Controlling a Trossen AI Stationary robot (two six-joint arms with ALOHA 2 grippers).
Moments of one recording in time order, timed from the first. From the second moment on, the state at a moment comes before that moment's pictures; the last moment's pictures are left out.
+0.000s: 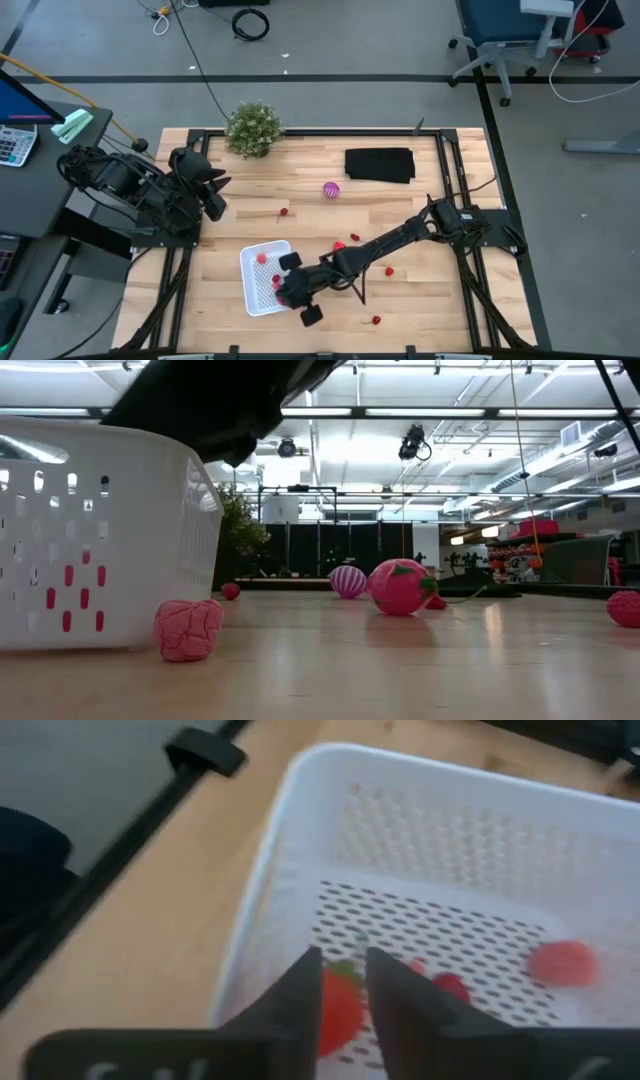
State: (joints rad) left arm -0.47 1.12 1.56 -1.51 -0.86 -0.98; right arm 0.37 2.27 1.76 -0.19 0.00 -0.06
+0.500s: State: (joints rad) left arm -0.47 1.12 1.56 -1.52 -0.79 -0.95; right arm 0.44 2.07 1.76 -0.35 0.00 -0.05
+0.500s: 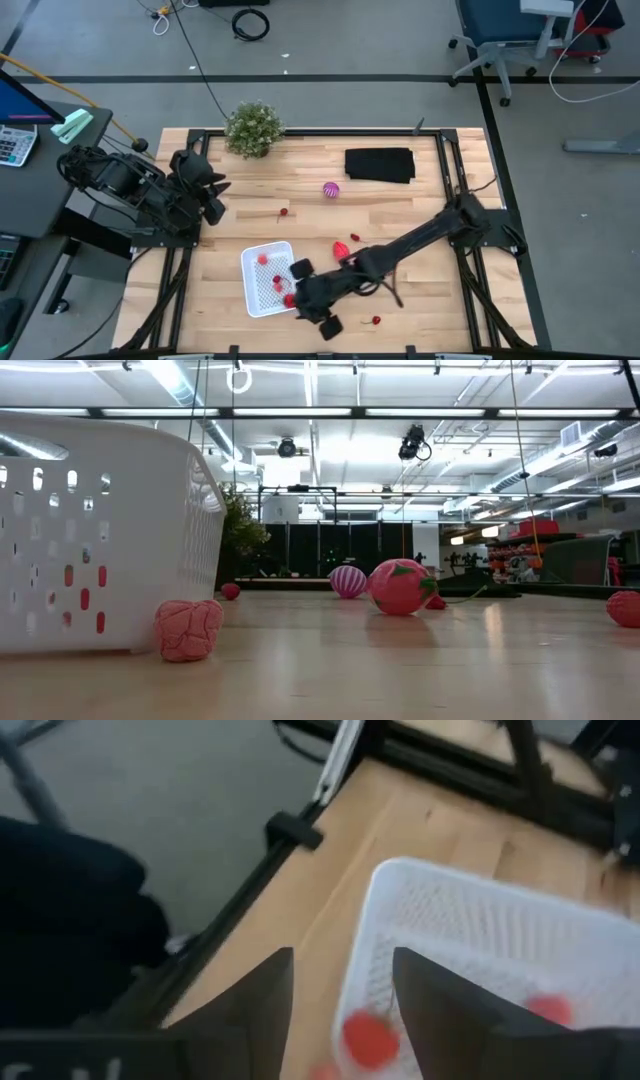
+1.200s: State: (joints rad) left arm -0.47 1.17 1.56 -1.52 -0.76 -0.96; right arm 0.50 2.23 1.76 -0.46 0.12 0.14
